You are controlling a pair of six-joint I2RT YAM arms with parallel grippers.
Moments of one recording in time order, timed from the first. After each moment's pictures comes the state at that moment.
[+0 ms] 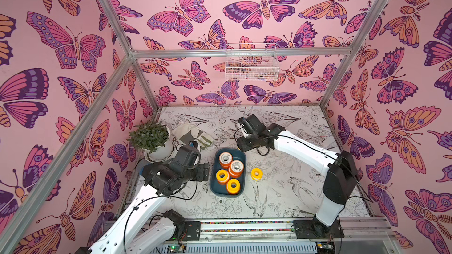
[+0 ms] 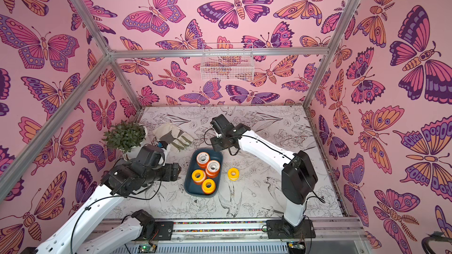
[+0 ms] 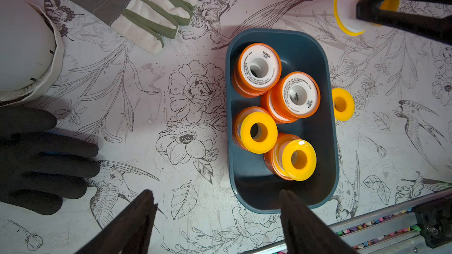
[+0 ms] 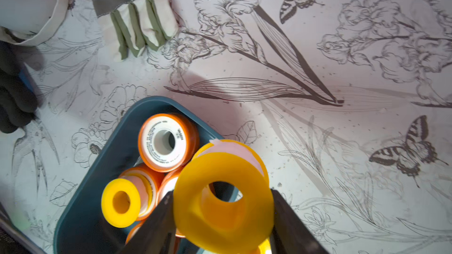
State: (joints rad) left arm -0.53 0.86 0.93 -1.02 -0.07 -0.40; right arm 0.85 1.82 1.59 -0.77 0.03 0.30
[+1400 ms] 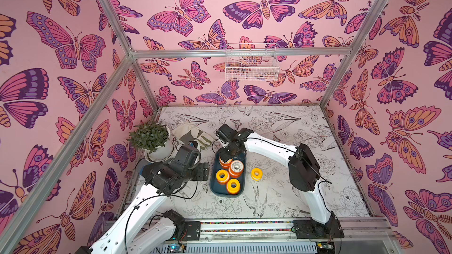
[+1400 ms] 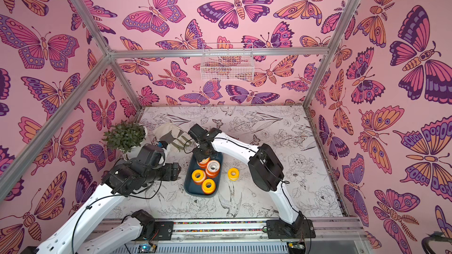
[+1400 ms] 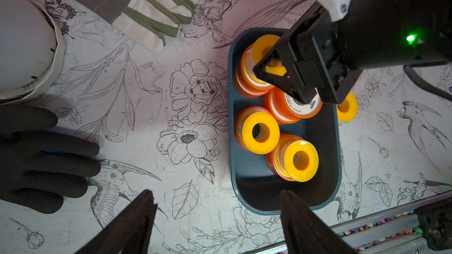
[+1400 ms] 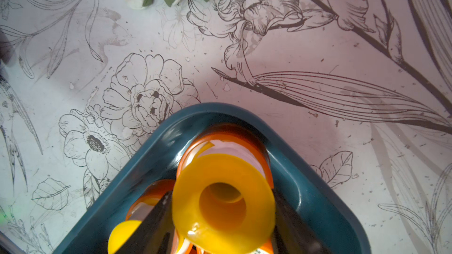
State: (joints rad) left arm -0.52 0.87 0.93 -1.02 -0.08 -0.40; right arm 0.97 2.16 1.86 -0.88 -0.01 0.27
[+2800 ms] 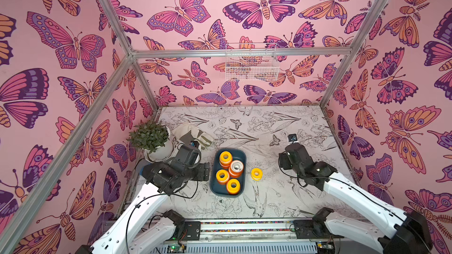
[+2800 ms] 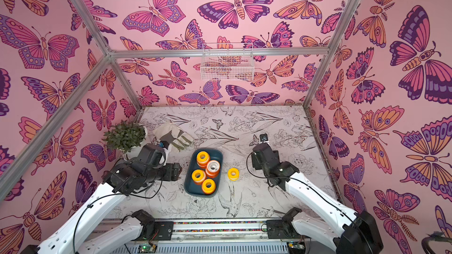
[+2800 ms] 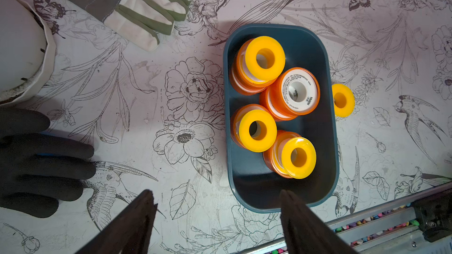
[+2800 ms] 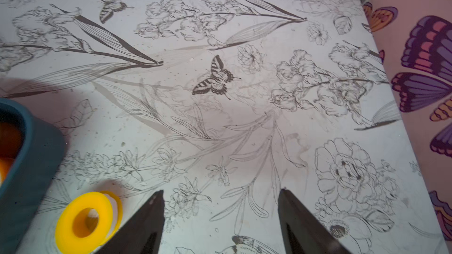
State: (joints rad) left arm -0.52 0.88 0.93 -1.02 -0.05 -0.38; right arm 0.67 0.98 0.66 -0.48 0.49 0.32
